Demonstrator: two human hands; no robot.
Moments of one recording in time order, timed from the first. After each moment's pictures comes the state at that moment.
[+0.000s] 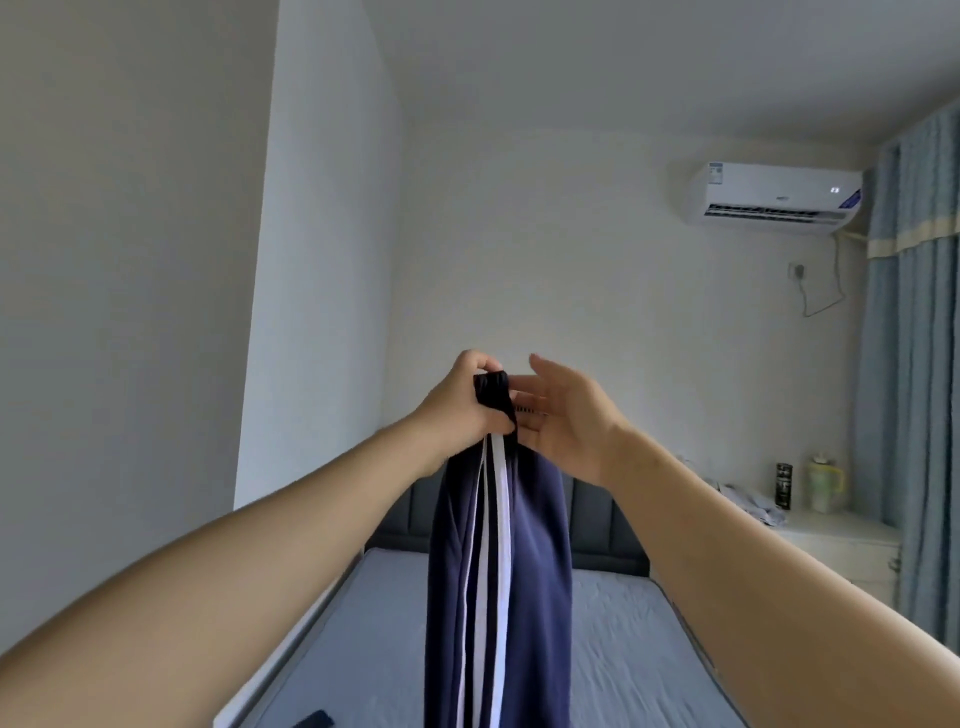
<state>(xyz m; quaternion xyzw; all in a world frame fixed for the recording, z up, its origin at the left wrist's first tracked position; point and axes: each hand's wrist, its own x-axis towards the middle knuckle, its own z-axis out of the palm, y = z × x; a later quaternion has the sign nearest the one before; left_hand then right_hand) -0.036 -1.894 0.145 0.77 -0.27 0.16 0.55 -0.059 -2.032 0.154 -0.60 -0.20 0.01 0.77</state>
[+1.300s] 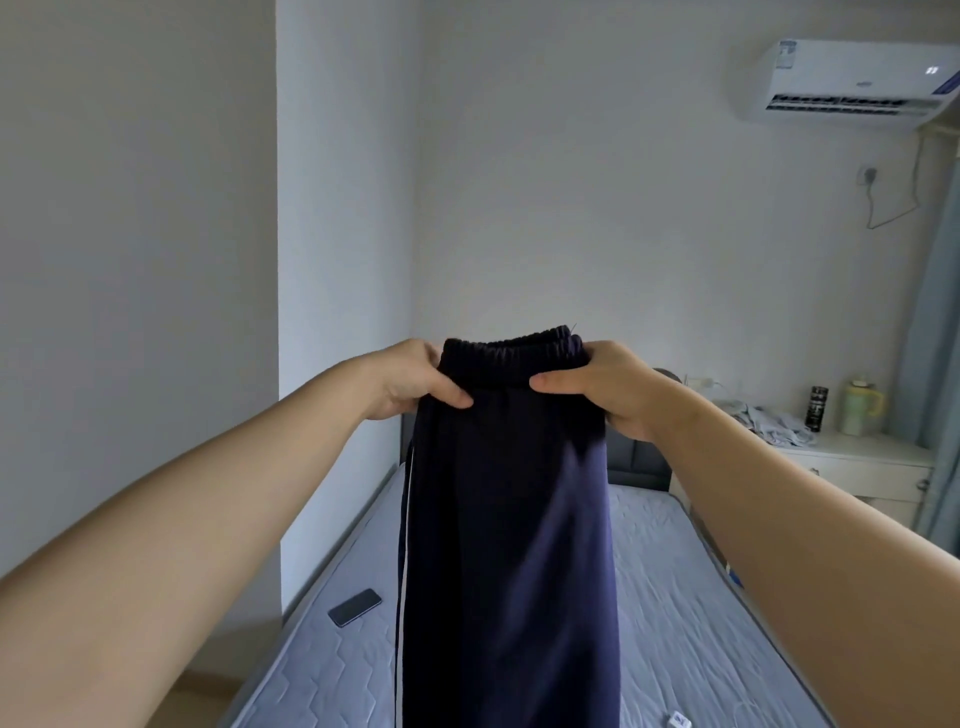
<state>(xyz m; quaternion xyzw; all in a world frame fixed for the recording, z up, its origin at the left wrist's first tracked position) -0.029 -1.829 0.096 0.79 -0.19 -0.04 0.58 -0.046 -2.048 0.097 -0.79 -0.17 -0.05 0.59</state>
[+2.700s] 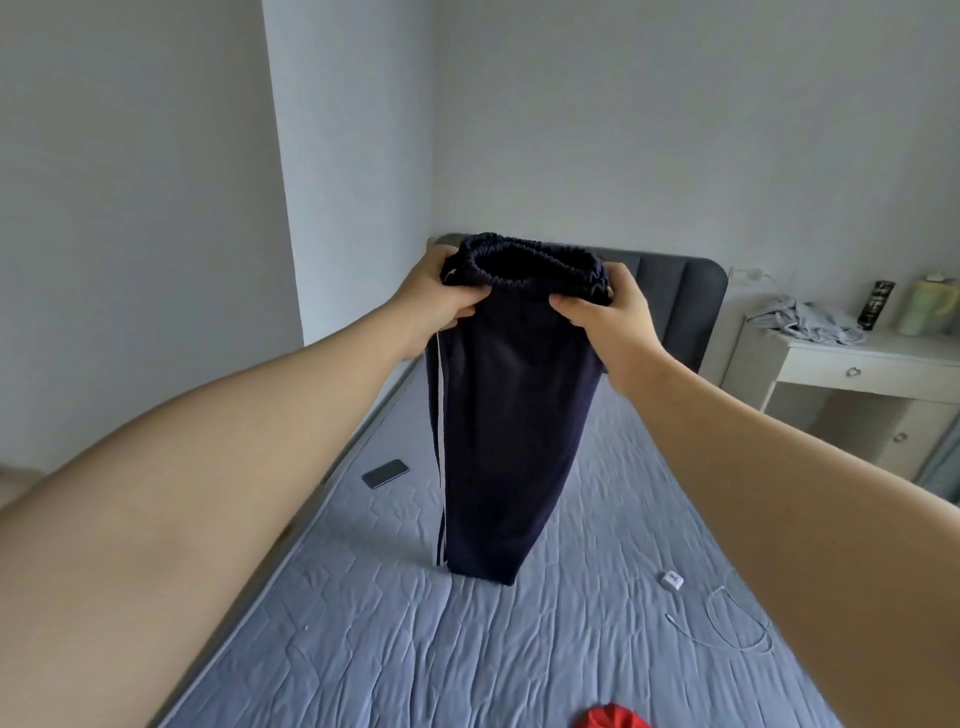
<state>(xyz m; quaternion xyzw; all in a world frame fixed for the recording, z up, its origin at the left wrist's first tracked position) 0.002 -1.856 0.024 0.75 -0.12 0.10 0.65 -0.017 -2.041 0.012 -0.71 -0.12 -0.22 0.66</state>
